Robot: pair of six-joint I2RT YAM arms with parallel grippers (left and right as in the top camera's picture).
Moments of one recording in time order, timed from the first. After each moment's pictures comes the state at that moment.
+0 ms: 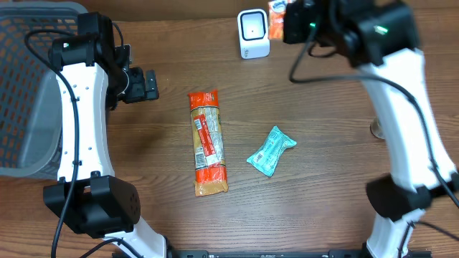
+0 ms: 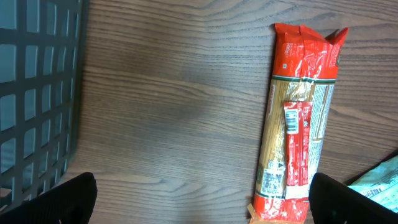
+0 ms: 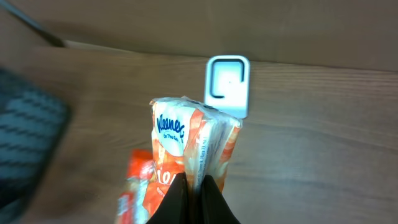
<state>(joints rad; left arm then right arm) 0.16 1.84 1.92 -1.45 0.02 -0.04 0.41 2.01 2.47 -1.21 -0.05 0.27</state>
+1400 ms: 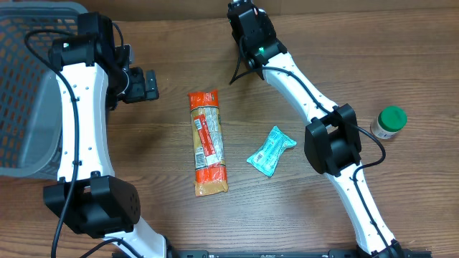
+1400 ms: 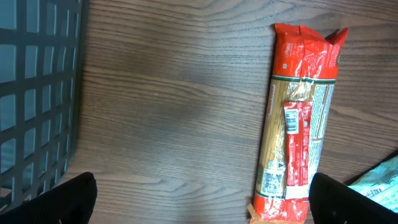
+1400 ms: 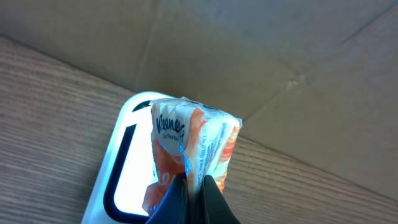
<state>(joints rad) 0.16 1.84 1.92 -1.45 0.02 -0.04 0.52 2.63 2.46 -0.46 0.51 -0.15</state>
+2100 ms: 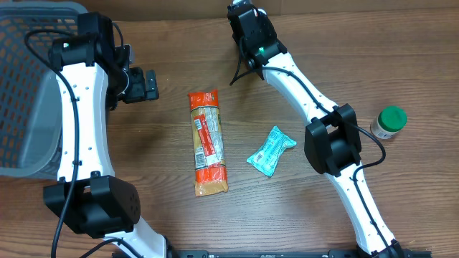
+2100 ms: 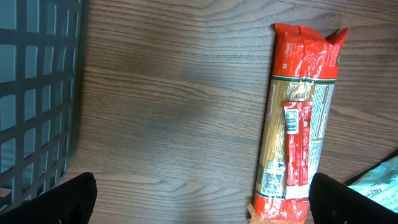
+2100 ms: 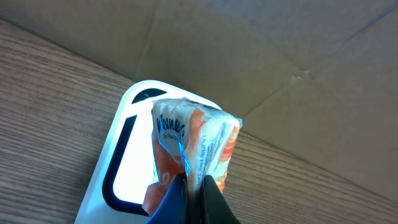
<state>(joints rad) 0.16 1.84 1.92 -1.45 0.02 -0.04 0.52 2.63 2.46 -0.49 0.51 -0.17</state>
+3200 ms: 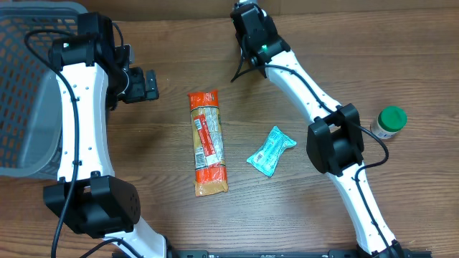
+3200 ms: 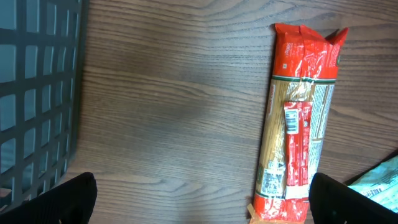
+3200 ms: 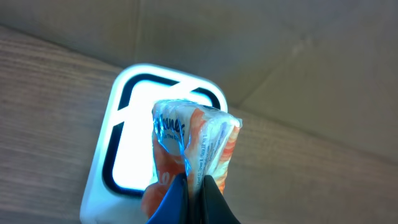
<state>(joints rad) 0.16 1.84 1.92 -1.45 0.02 -0.04 0.51 2.60 2.46 -0.60 0.46 0.00</state>
